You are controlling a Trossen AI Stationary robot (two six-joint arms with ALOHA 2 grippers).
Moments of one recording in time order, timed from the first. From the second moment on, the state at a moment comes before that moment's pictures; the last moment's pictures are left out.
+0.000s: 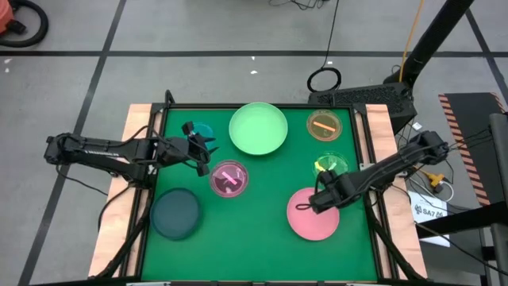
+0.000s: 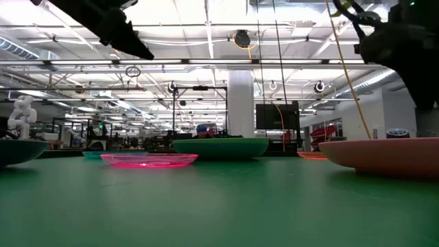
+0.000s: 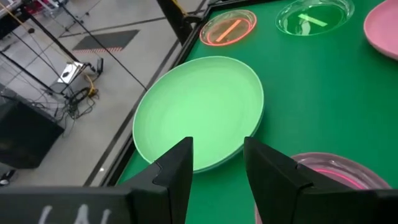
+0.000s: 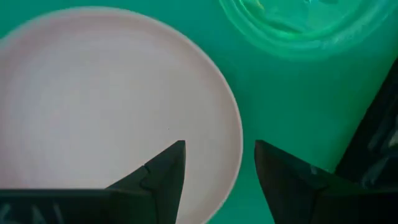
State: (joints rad) left arm -0.01 0.94 0.71 -0.30 -0.47 0.12; right arm 0.42 1.41 0.96 -1.23 0.02 1.67
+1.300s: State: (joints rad) left arm -0.01 0.94 0.71 -0.31 -0.47 0.10; right arm 0.48 1.43 0.70 -0.91 0.02 1.66
